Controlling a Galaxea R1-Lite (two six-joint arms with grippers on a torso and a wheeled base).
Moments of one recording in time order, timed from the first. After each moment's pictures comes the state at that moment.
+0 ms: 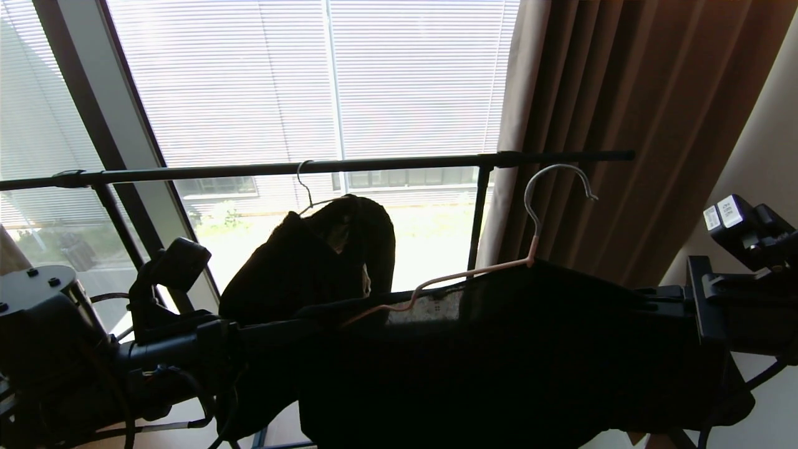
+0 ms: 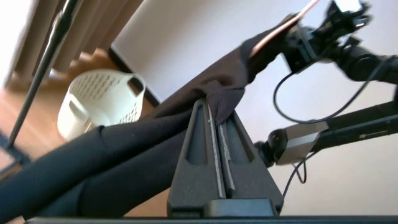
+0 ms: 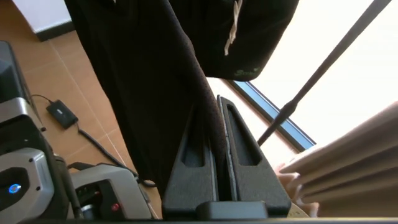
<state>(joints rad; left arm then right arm) -0.34 1.54 -0.28 -1.16 -0.76 -0.67 0.19 1.34 -0.71 -0.11 0.69 -0.37</state>
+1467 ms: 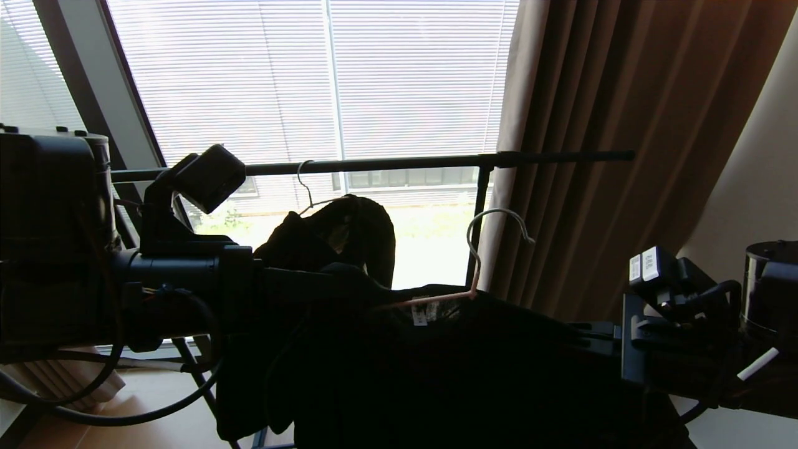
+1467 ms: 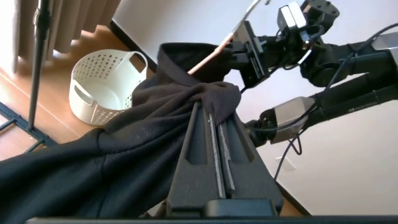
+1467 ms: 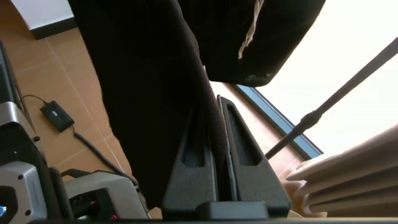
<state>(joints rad) -0.49 1.40 -0.84 -0.24 -0.68 -0.46 0.44 1.44 -0.48 -0.56 0.49 -0.21</state>
